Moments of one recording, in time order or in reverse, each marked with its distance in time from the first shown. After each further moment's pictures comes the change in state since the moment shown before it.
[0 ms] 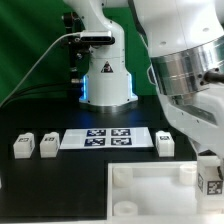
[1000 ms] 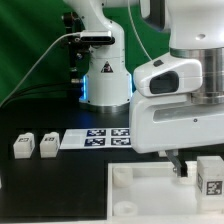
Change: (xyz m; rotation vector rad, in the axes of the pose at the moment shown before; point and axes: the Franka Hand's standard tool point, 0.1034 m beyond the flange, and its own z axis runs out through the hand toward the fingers) arm 0.007 -0.002 -0.001 -0.195 0.044 -1.230
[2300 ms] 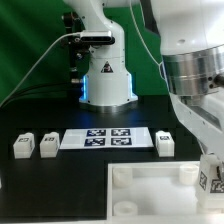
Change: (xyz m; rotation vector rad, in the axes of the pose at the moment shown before) arm 0.001 -0.008 0.001 0.129 -0.047 1.484
